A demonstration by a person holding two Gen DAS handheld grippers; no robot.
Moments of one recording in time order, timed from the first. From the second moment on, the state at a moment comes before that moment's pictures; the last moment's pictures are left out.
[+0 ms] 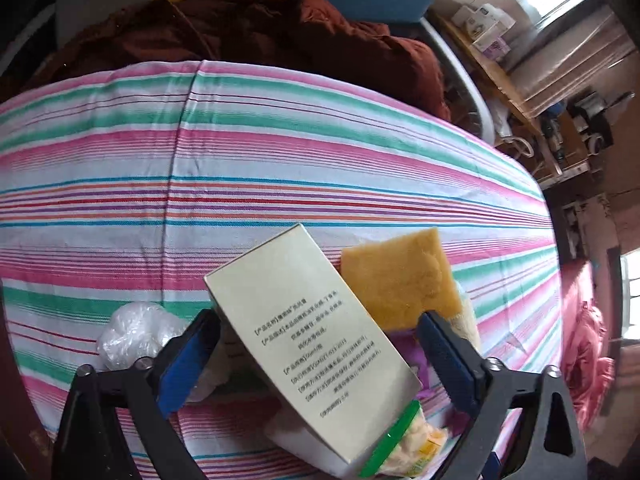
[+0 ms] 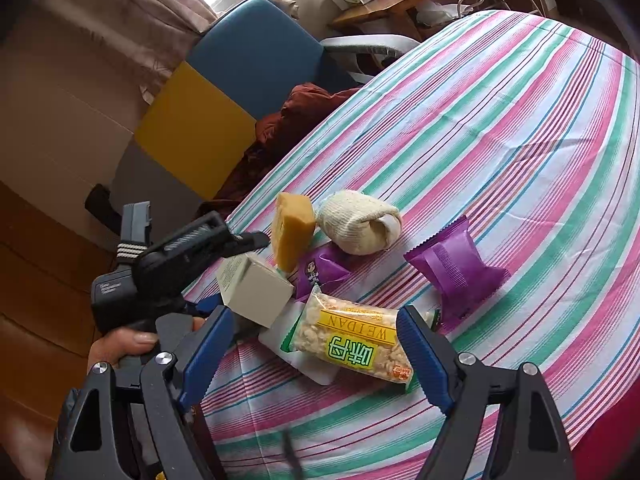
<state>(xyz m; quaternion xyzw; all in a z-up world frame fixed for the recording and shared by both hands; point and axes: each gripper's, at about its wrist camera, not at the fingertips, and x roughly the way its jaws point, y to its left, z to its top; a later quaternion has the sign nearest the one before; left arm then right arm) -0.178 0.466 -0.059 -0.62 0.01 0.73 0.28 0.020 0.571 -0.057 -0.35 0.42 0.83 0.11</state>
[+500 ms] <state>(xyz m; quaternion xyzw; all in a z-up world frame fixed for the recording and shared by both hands) -0.103 0.417 -0.034 -0.49 0.12 0.77 0.39 0.008 0.563 -0.061 -0.39 0.37 0.83 0.14</state>
